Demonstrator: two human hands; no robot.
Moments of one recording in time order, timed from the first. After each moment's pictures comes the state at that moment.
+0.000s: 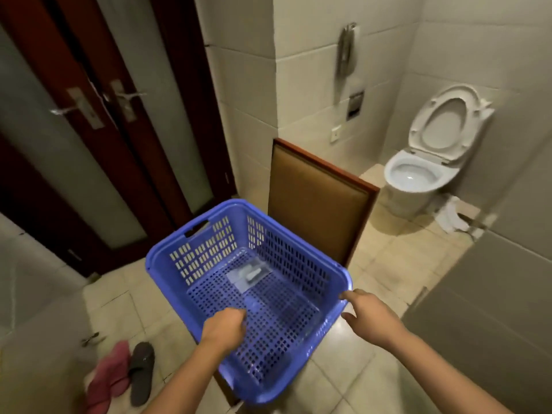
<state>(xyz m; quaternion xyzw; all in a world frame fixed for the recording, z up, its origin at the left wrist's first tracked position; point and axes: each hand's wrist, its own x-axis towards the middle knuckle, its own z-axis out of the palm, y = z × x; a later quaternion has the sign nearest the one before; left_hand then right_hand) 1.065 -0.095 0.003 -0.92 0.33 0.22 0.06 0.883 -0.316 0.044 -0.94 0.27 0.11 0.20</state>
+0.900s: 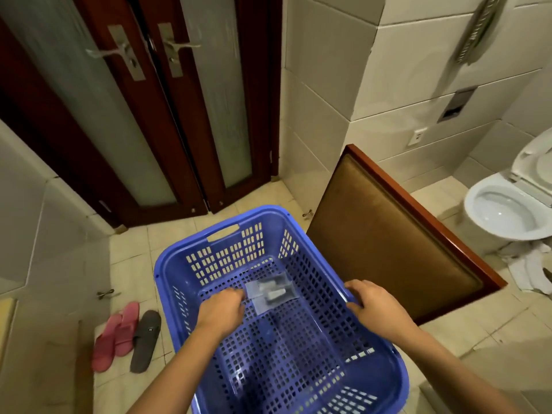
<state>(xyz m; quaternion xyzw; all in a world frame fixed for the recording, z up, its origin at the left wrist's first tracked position) 1.241 -0.146 -0.028 -0.95 0.23 0.22 -0.02 1.116 -0.408 0.034 -0.94 0.17 0.20 0.21</state>
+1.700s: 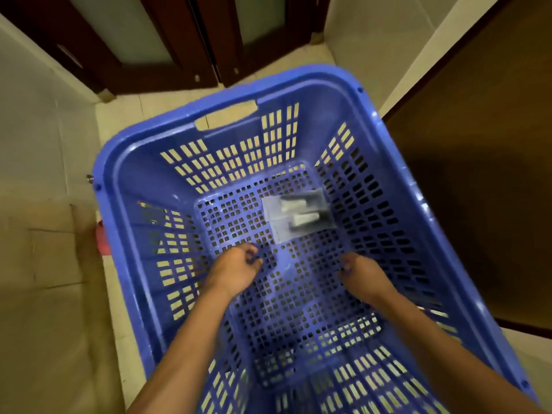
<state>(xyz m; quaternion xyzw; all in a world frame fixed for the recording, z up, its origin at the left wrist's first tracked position) 1.276 -0.141 -0.233 -0.87 -0.01 0.43 -0.23 1.203 -0.367 -0.231 -0.84 0.23 0.40 0.29</state>
